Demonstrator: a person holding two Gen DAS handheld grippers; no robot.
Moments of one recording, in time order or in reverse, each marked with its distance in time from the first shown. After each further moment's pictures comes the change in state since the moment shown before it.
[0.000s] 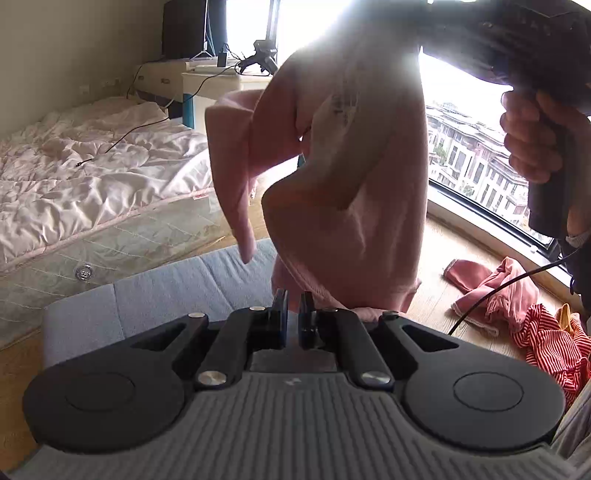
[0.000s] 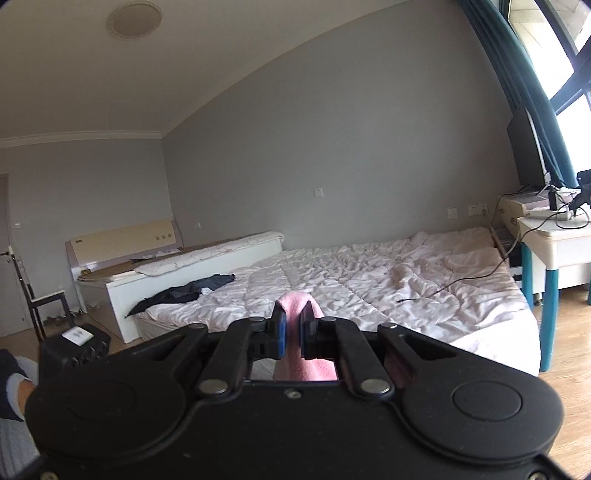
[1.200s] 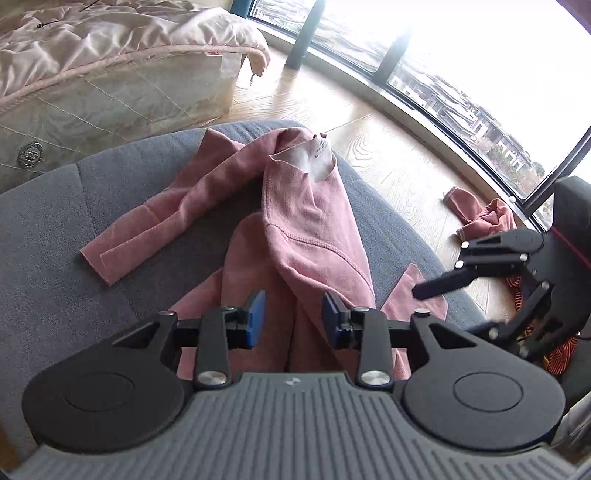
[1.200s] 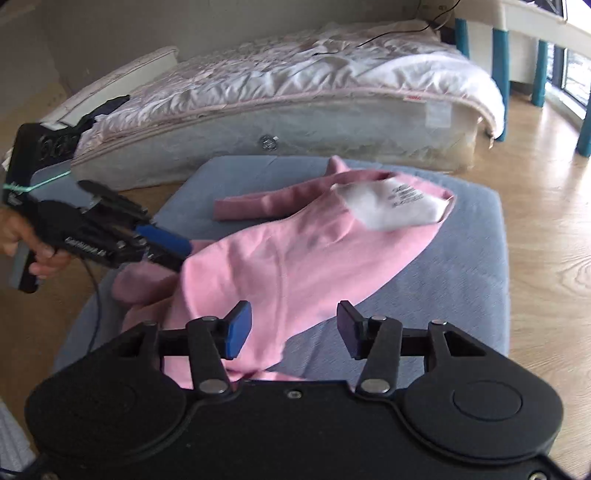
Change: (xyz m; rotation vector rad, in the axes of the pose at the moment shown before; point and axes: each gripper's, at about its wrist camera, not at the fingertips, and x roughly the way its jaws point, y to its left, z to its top) left arm 0.158 0.163 -0.097 -0.079 0.273 -0.279; right arm 0.085 -0.018 -0.227 0.203 0.661 -0.269
